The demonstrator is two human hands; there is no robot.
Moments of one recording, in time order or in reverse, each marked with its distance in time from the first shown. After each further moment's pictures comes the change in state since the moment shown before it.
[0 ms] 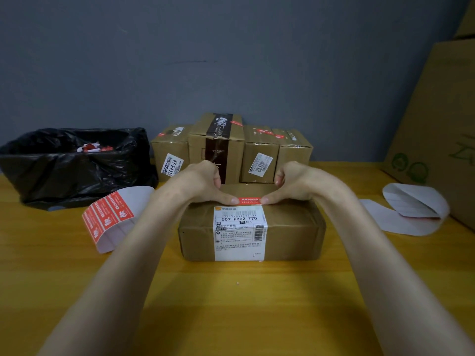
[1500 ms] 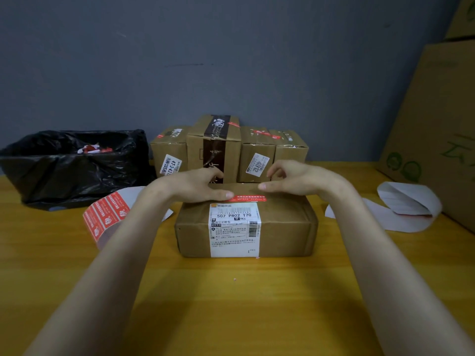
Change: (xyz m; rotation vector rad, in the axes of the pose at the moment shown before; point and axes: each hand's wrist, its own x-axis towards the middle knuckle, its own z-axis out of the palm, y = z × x) left_hand -0.001 -0.008 -0.003 0.046 -0.165 0.116; right_hand 0.009 0.015 -0.002 0.028 0.026 -0.103
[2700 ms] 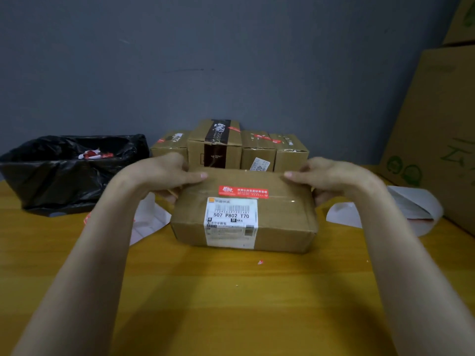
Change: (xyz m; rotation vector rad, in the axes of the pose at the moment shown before) left_hand -0.026 -0.018 -0.031 -0.290 0.176 -0.146; right_hand -0.017 0.014 -0.025 0.181 0.039 0.220
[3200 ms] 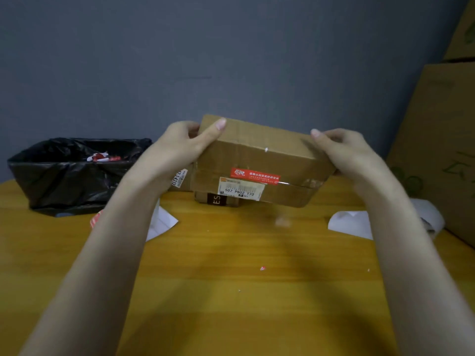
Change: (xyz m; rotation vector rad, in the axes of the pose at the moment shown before) left_hand -0.022 0.035 -0.002 -0.467 0.346 0.313; right_hand -0.014 -0.011 -0.021 0.348 0.530 -0.220
